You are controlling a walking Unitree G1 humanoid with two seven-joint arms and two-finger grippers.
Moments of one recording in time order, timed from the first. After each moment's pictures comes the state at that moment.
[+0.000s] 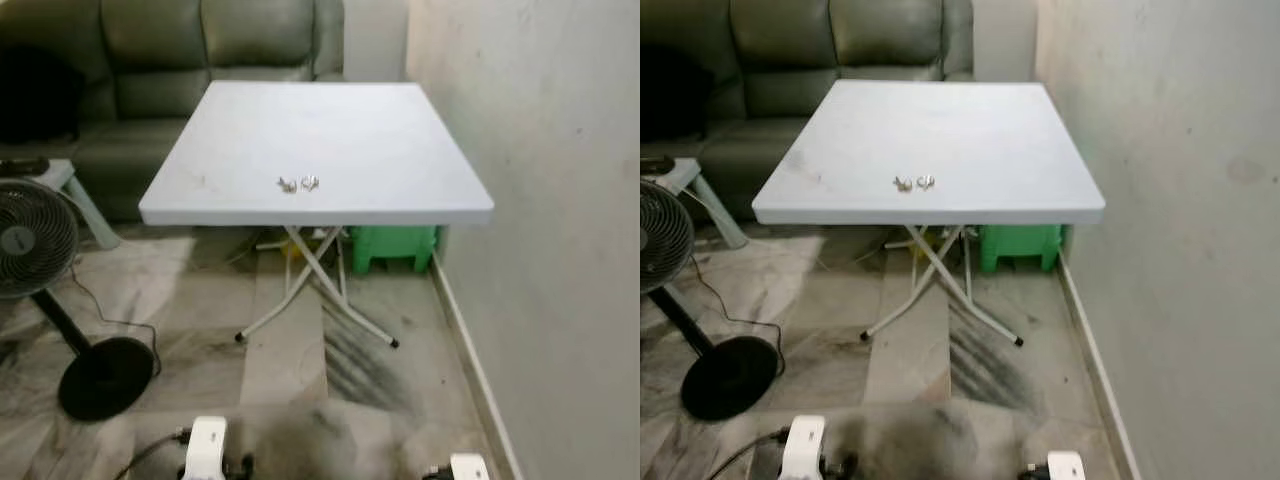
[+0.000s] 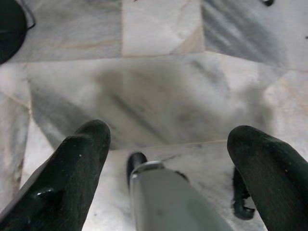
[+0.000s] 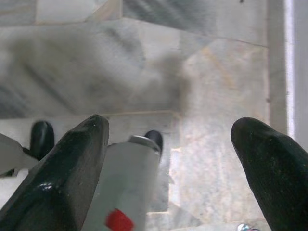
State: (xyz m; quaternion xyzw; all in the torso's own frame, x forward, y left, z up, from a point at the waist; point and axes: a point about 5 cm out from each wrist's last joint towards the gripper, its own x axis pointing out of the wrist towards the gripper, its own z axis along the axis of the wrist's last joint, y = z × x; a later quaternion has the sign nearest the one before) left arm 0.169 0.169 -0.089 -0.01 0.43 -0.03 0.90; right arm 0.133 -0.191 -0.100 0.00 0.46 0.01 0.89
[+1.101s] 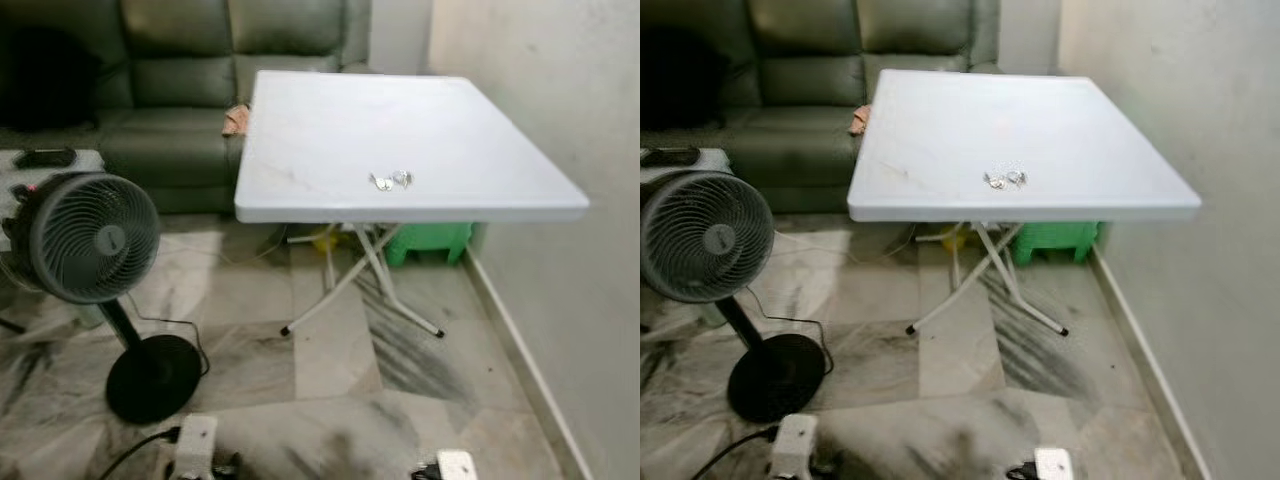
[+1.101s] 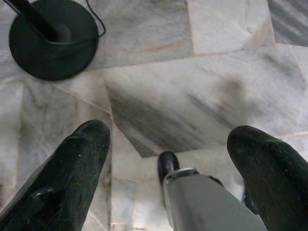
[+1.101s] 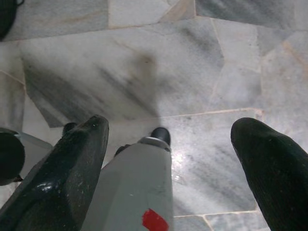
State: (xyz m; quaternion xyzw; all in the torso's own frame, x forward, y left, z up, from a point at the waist) left arm 0.170 0.186 -0.087 0.01 0.43 -0.02 0.90; right arm 0.139 -0.174 -0.099 0.02 0.46 0.03 0.89
